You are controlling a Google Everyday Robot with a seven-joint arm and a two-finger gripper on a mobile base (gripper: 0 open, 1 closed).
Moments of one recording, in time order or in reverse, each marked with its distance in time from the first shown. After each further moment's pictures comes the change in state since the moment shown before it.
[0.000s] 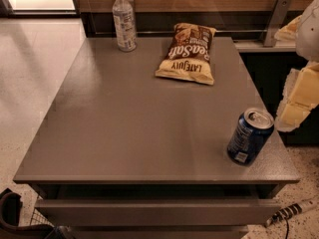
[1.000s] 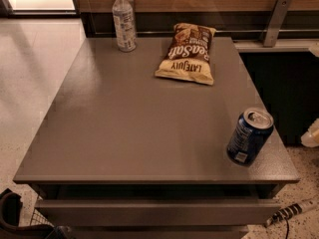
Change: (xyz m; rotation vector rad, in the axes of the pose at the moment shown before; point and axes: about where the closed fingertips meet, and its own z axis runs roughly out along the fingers) arm 0.055 0.001 0.011 0.078 -0.344 0.071
